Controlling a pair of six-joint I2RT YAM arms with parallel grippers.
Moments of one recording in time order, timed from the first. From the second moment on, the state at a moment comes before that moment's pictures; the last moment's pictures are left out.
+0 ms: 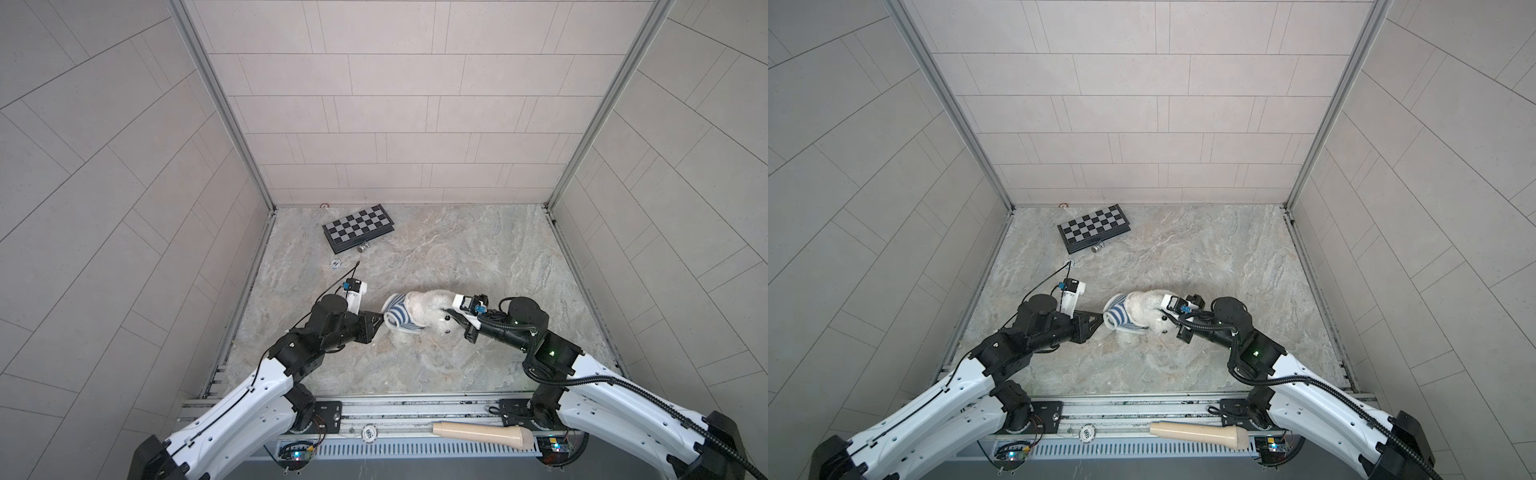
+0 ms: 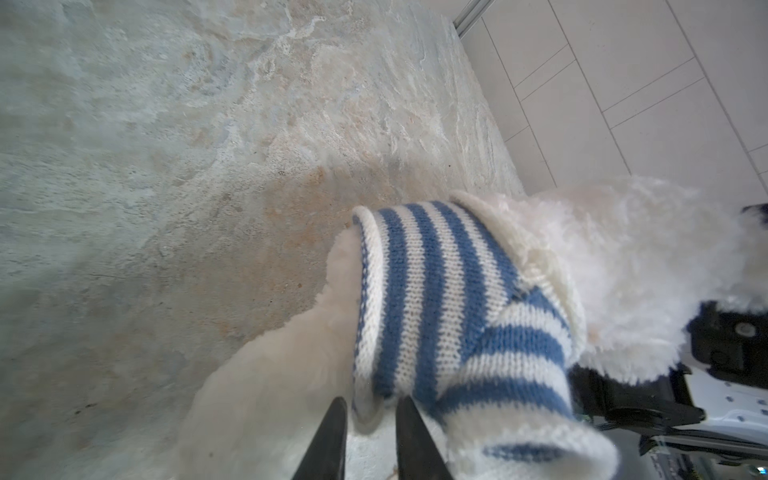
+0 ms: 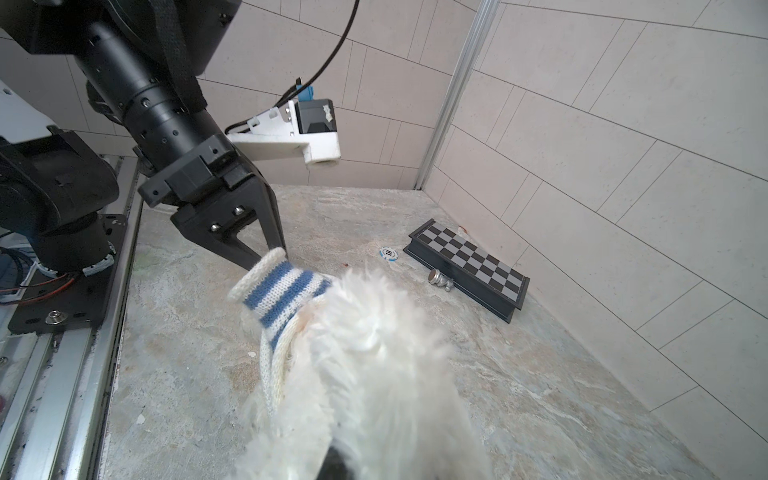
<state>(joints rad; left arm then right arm) -0.63 0.71 0.48 -0.35 0.22 -0.56 0.74 0.74 0.45 0.13 -0.25 -0.33</state>
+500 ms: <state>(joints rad) -0.75 0.63 0.63 -0.55 0.21 -0.35 0.74 0.77 0.46 0.13 -0.24 -0.34</state>
